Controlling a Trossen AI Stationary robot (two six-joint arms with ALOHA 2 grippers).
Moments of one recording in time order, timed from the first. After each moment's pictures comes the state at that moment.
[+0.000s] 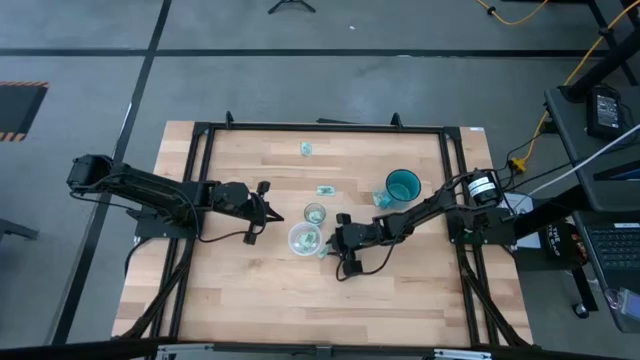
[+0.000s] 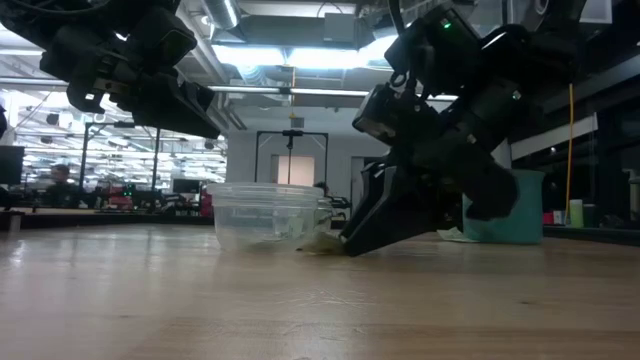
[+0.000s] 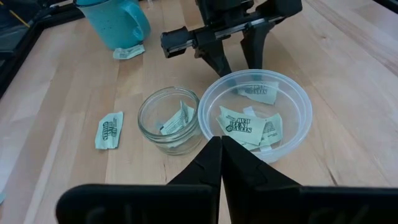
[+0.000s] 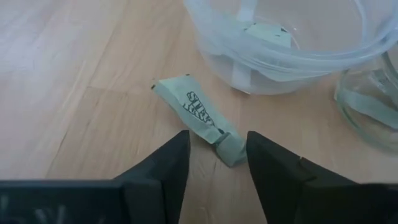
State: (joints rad) left arm -0.02 1.04 0.37 0.17 0.03 0.22; right arm 0.21 1.93 0.83 0.38 0.09 0.00
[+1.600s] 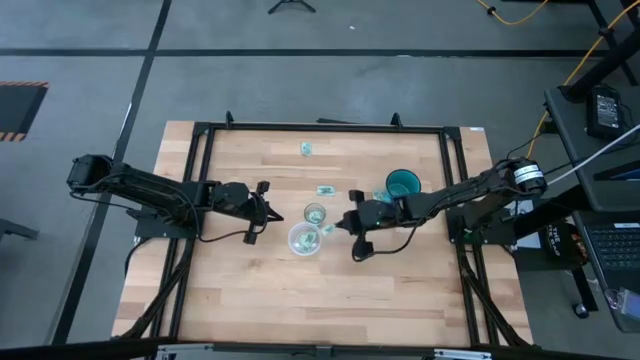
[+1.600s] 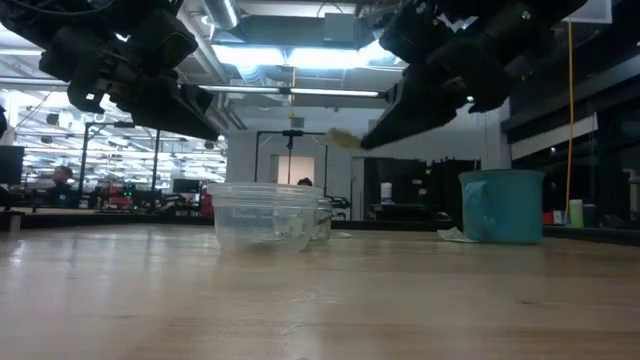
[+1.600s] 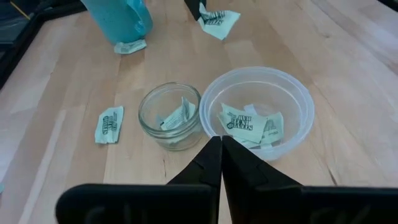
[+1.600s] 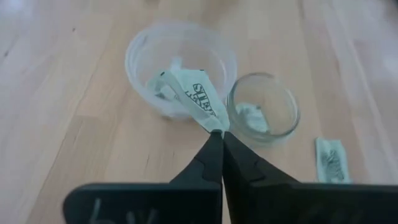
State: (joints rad) left arm -0.02 1.04 0.37 0.16 0.02 0.20; right arm 0.15 1.56 0.82 0.06 0.15 -0.10
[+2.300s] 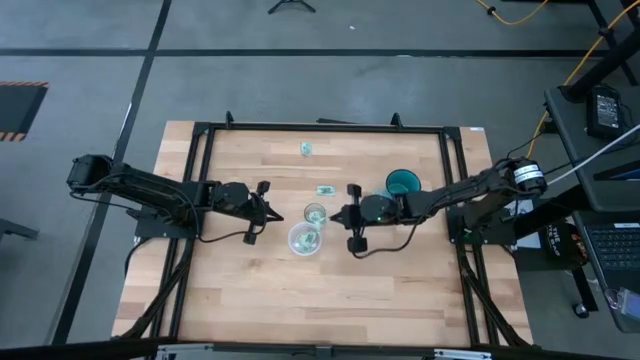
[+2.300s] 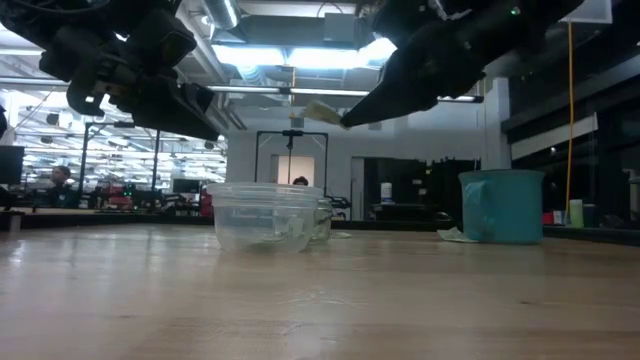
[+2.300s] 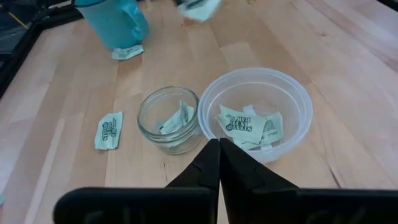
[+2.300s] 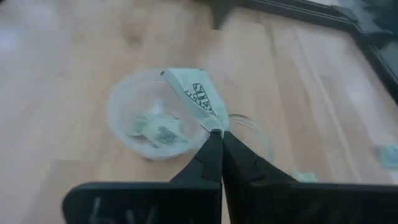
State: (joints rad) left arm -0.02 1.04 0.37 0.16 0.02 0.24; right arm 0.13 1.56 0.83 0.19 0.19 -0.11
